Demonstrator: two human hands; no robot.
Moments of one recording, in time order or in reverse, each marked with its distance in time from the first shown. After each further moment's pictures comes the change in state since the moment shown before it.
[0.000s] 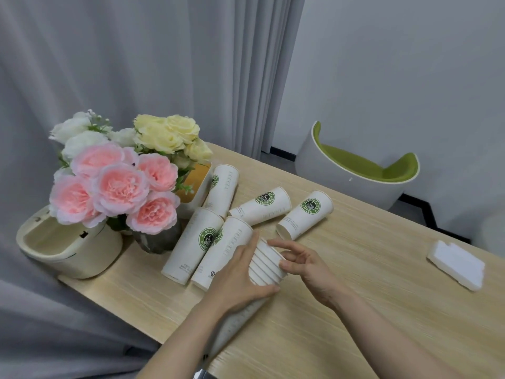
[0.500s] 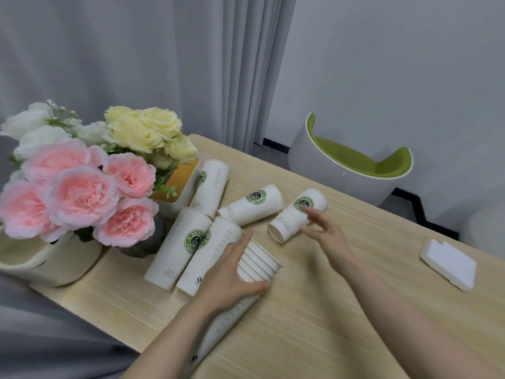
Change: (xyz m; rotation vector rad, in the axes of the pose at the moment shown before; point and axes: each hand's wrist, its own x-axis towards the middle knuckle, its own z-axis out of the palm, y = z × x) left_hand 0.023 -0.012 0.004 -0.130 0.009 0.013; right_hand 0.041 -0.023 -0.074 -0.297 0.452 -0.091
